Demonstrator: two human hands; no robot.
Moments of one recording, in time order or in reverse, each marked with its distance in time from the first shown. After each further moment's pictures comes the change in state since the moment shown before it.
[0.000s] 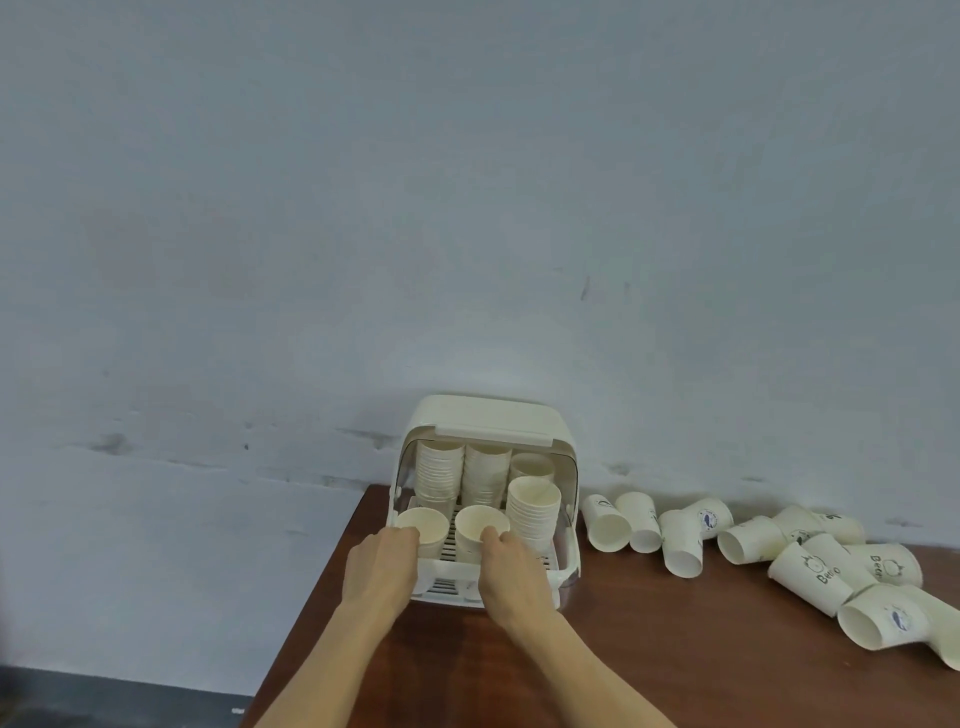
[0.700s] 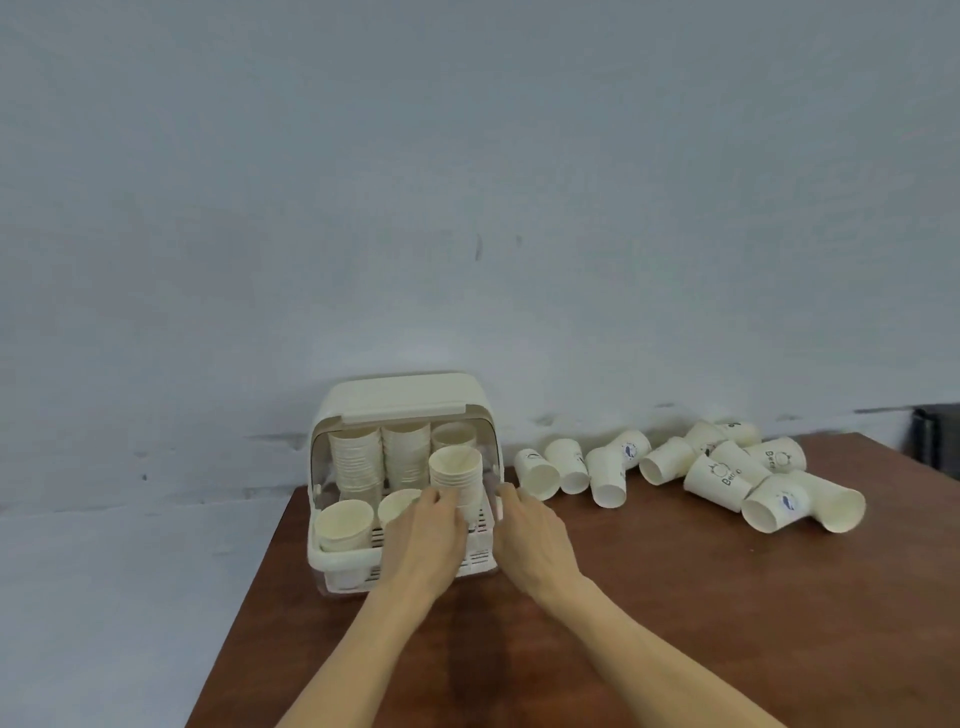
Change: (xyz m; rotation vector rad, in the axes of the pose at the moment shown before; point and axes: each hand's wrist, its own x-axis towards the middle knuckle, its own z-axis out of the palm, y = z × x) left_hand -0.006 0.114 -0.018 -0.278 0.135 0.275; right_hand -0.035 0.081 -0.035 0.141 0.239 0.118
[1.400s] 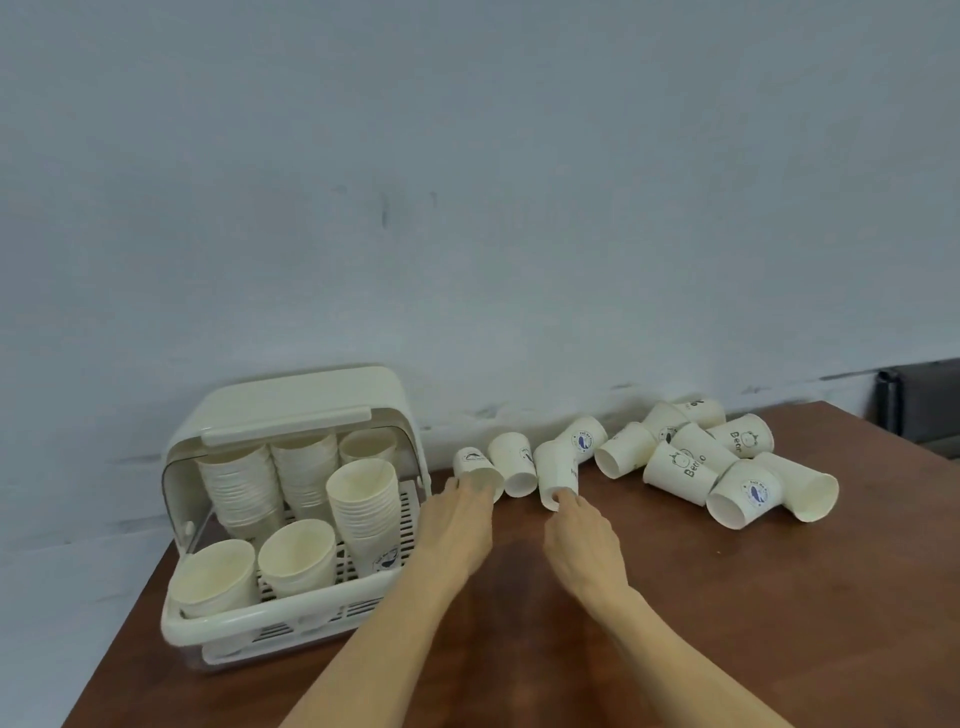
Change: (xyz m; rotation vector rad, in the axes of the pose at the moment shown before) left_hand 0.087 0.095 0.094 0.198 -0.257 0.210; right_hand 0.028 0.157 0.005 -0.024 -0.012 0.402
